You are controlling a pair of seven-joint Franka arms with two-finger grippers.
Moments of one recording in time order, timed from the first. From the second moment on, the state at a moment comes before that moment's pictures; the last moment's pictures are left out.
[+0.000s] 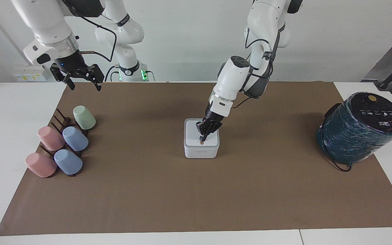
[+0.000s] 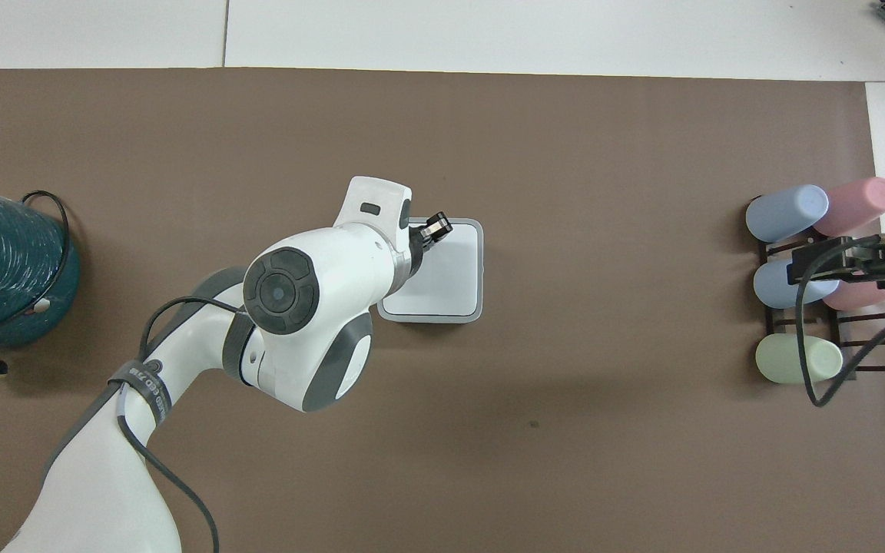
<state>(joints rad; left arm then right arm) -0.41 0.27 -0.22 -1.90 -0.15 2.63 -0.95 0.07 -0.08 -0.06 -1.67 -0.01 1.57 0.07</state>
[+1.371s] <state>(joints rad) -0.03 0.08 -0.21 -1.54 -0.08 1.69 -0.35 0.07 -0.08 -0.06 -1.67 -0.01 1.57 0.07</state>
